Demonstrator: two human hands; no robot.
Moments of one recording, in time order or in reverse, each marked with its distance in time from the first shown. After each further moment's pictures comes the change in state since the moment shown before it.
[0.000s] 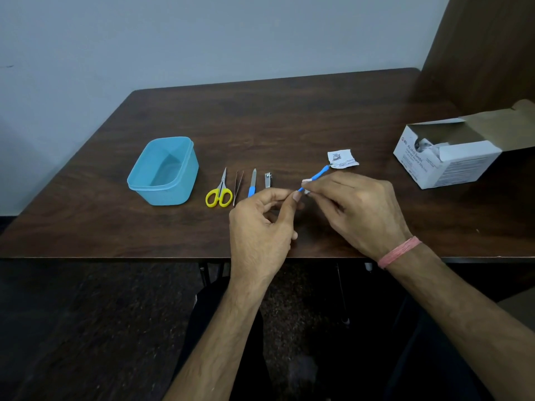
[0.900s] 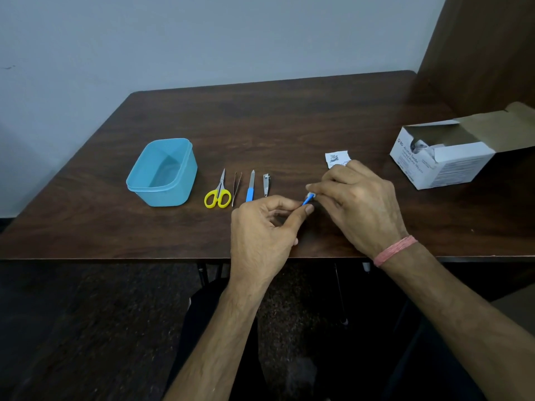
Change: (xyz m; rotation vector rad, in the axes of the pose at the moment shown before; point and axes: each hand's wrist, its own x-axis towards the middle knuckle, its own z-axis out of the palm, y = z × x) left_hand -0.003 -0.003 0.000 0.062 -0.050 0.044; right_hand 0.001 0.004 -0.003 -0.082 -0.045 0.054
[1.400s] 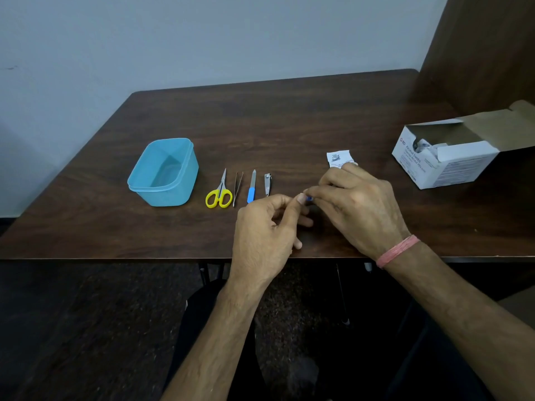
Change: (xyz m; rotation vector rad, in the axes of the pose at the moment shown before) left_hand 0.000 0.005 -0.004 0.013 -0.102 -0.054; right_hand 0.000 -0.002 -0.003 0.005 -0.034 -0.083
